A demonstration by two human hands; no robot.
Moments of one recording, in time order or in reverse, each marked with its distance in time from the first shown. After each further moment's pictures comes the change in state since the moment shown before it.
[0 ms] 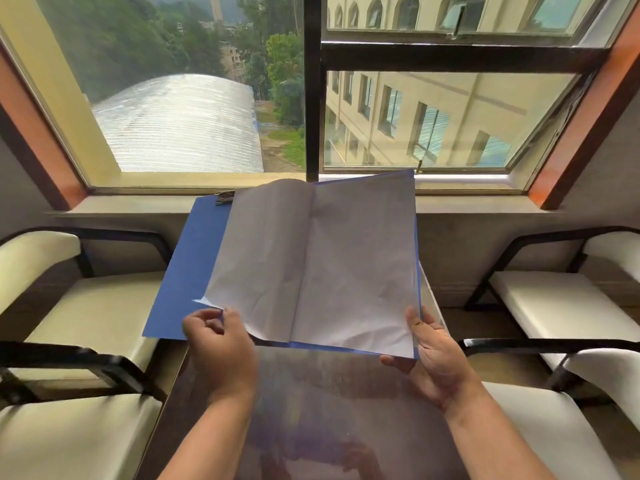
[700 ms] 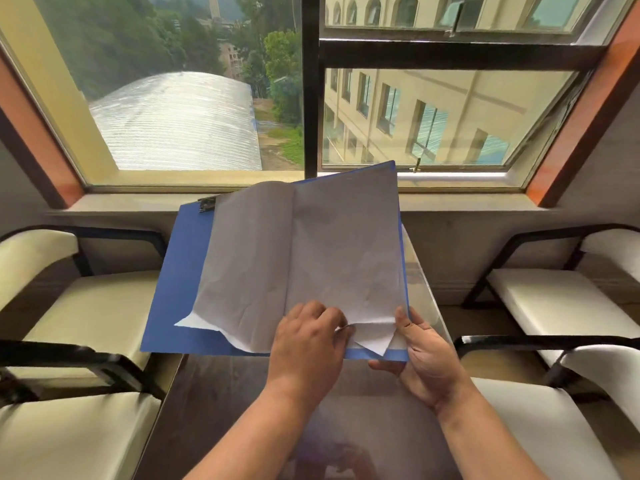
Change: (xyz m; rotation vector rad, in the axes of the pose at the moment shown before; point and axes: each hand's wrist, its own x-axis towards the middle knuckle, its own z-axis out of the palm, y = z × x) left_hand -0.060 0.021 0.034 0.582 -0.712 0.792; right_hand -0.004 0.009 0.006 -0.062 -0.060 0.018
